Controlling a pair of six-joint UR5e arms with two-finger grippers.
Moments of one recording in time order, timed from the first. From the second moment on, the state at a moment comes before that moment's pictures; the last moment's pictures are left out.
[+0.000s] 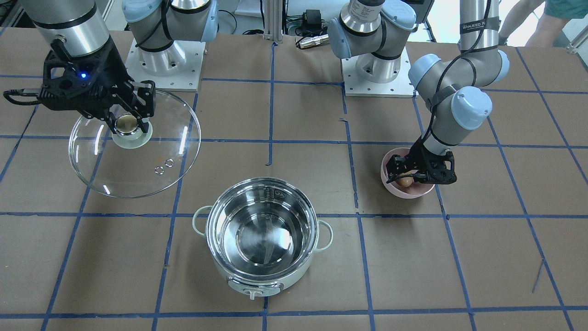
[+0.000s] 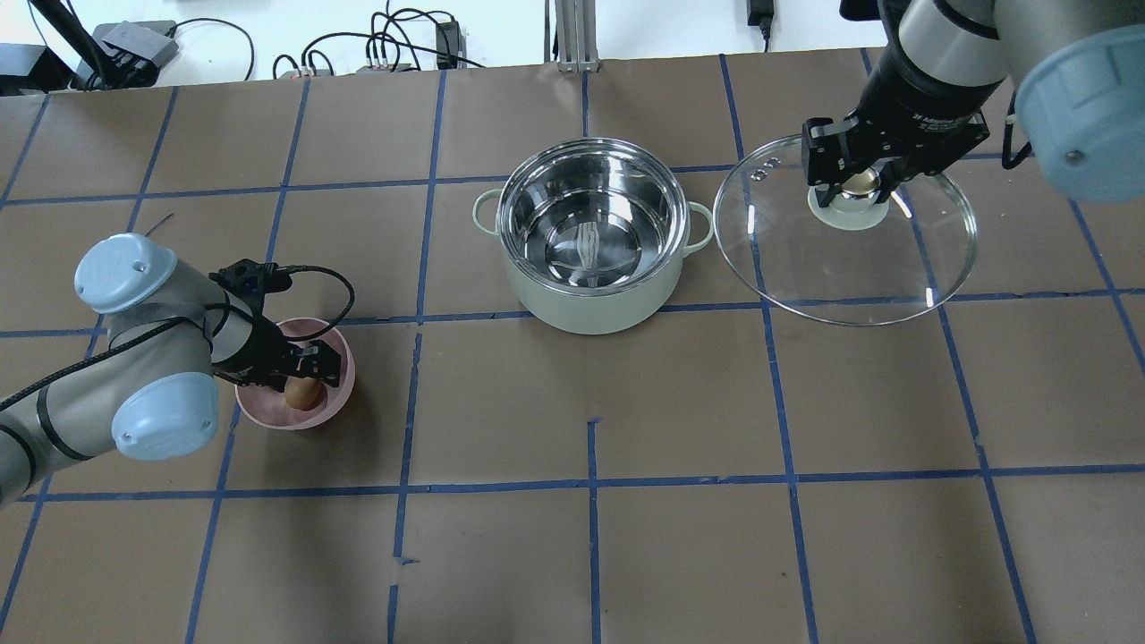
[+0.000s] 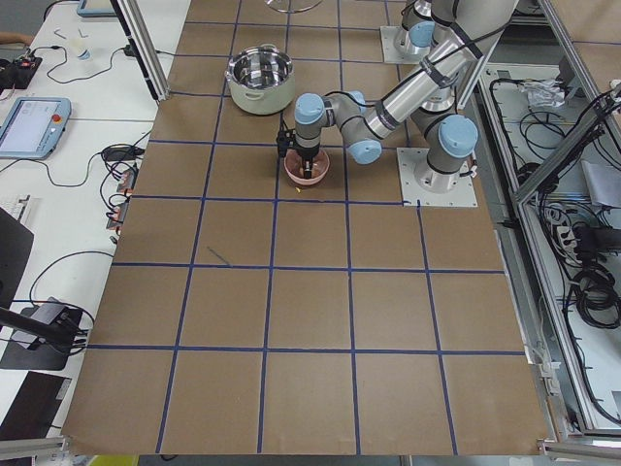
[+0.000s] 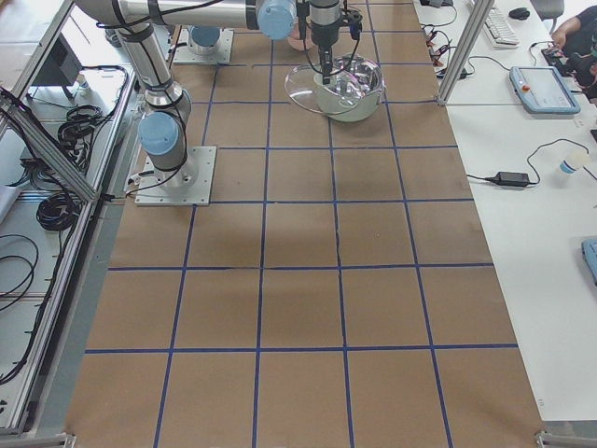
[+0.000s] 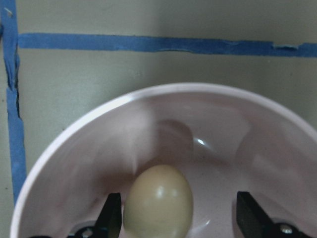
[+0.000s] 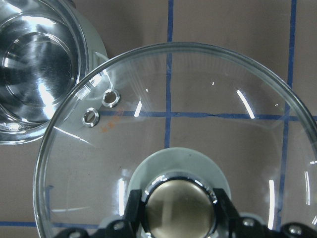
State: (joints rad) left arm -1.22 -1.74 -2.25 -0.75 1.47 0.32; right arm 1.54 -1.59 1.62 -1.69 -1.55 -0.09
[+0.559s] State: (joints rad) left arm -1.22 -1.74 -2.25 -0.75 1.48 0.32; right arm 1.54 -1.59 1.63 -1.69 -1.55 -0.10
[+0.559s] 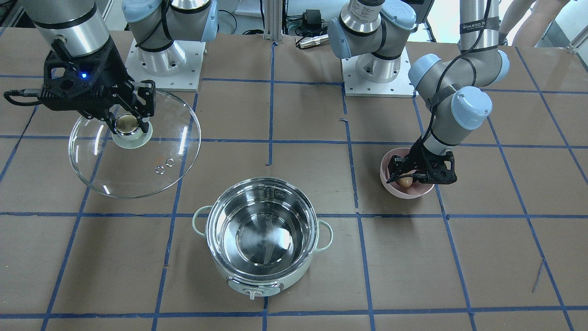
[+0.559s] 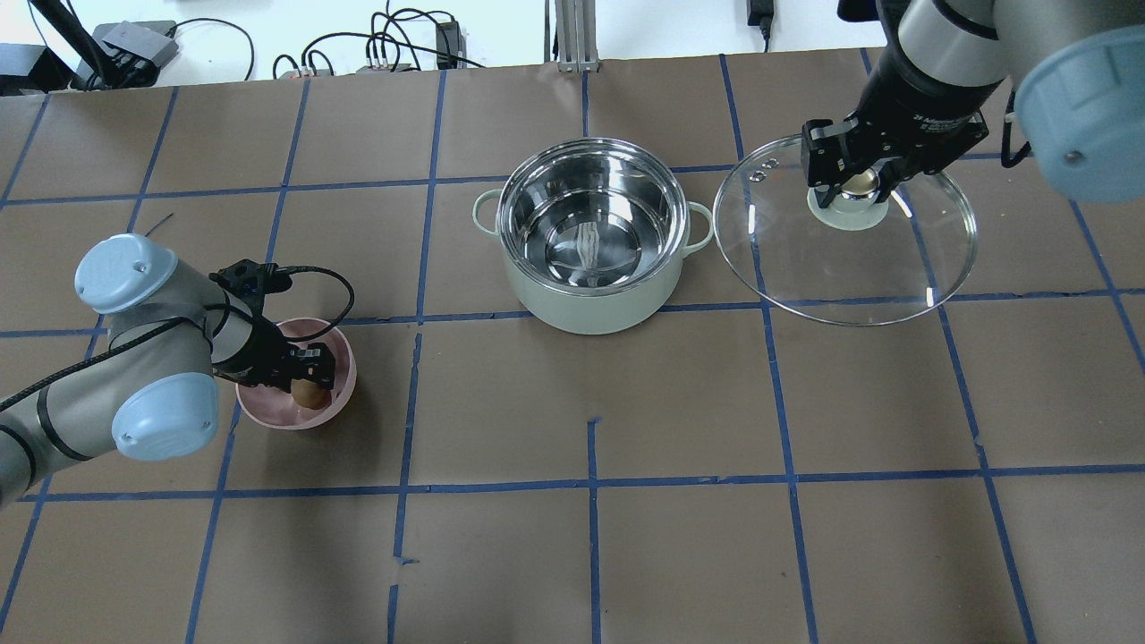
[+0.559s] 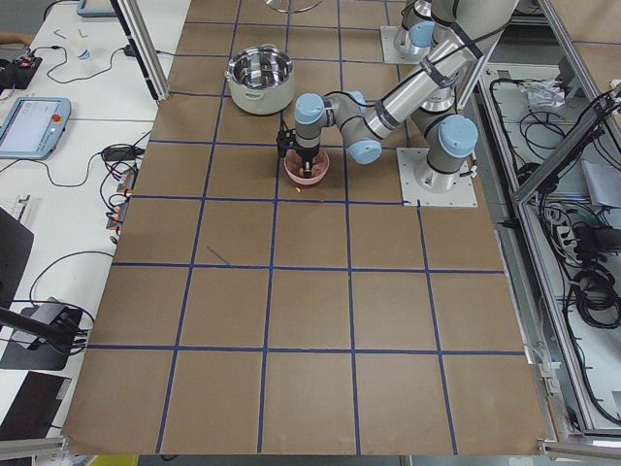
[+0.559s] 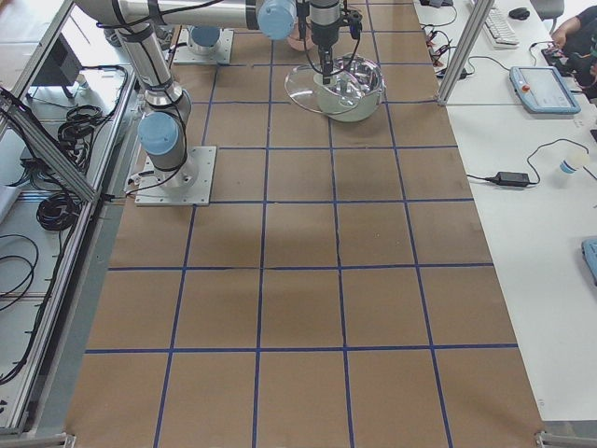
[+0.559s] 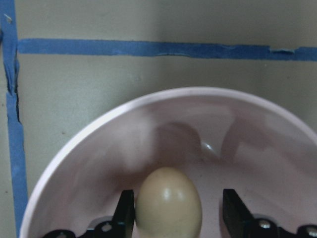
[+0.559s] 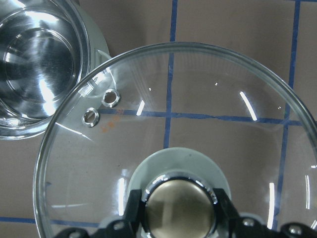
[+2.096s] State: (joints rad) left arm -1.22 -1.71 -2.19 -0.81 1.48 0.33; right arm 1.55 -1.59 1.63 -1.69 -1.55 -0.09
